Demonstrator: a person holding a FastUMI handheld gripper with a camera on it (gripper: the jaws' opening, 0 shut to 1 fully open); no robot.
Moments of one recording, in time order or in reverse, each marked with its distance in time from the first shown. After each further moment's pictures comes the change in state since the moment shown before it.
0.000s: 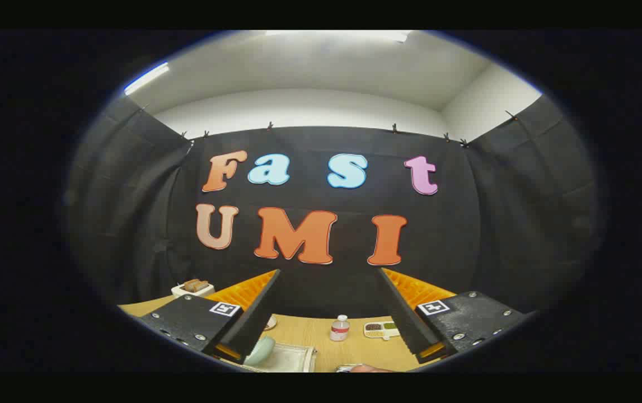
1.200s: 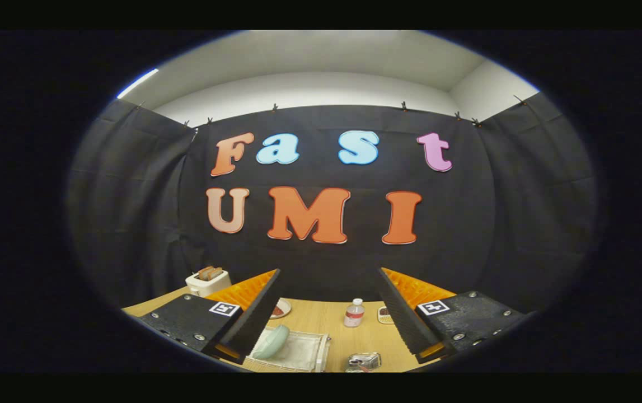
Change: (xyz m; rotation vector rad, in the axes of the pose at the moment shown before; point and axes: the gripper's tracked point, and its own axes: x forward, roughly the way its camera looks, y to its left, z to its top) arm 0.004 0.025 -0.045 0.051 0.191 0.083
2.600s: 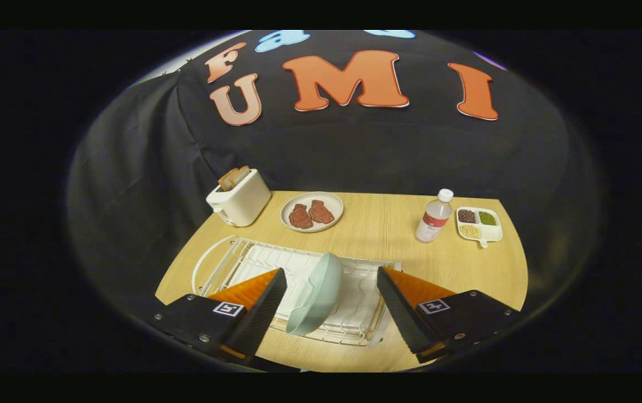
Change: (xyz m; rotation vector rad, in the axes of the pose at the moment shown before) arm 0.078 0.084 -0.231 0.077 0.823 0.242
